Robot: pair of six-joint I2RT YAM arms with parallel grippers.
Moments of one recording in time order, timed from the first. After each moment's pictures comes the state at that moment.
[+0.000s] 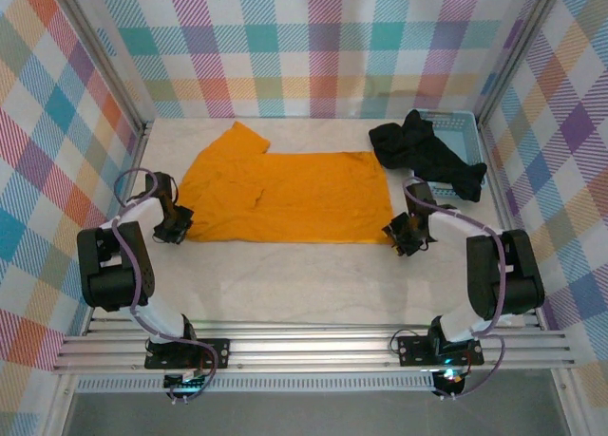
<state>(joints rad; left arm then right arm) 0.21 1.64 0.95 -0.58 0.03 -0.94 0.18 1.55 0.77 -0.47 -0.22 1.16</state>
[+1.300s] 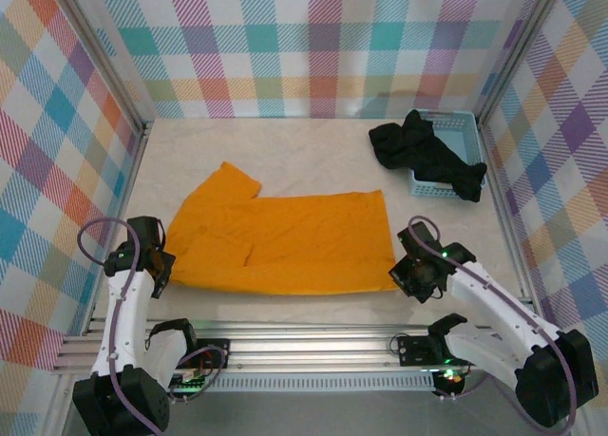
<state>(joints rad) 0.23 0.86 0.67 -1.06 -0.25 -1.01 0.47 0.94 0.58 -0.97 -0.05 1.29</state>
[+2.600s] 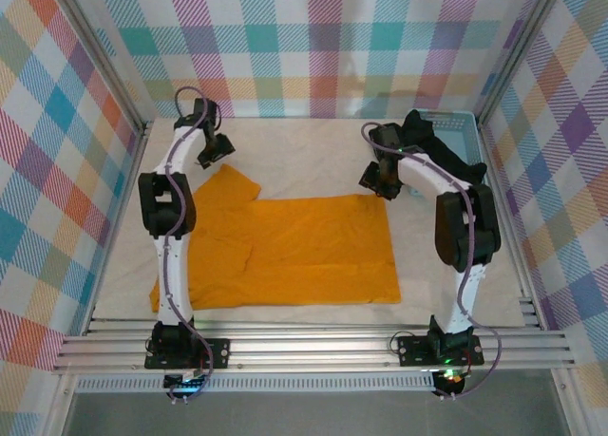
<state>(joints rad) -0.04 2.44 2.22 -0.90 -0.04 -0.58 0.29 1.97 1.49 -0.70 0.00 0.74</state>
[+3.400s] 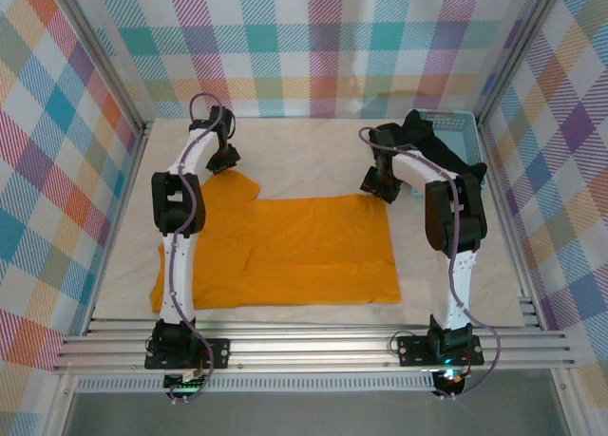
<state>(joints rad) -0.09 2.51 2.27 -1.03 -0.16 -0.60 0.27 2.11 1.57 -0.75 0.01 0.73</state>
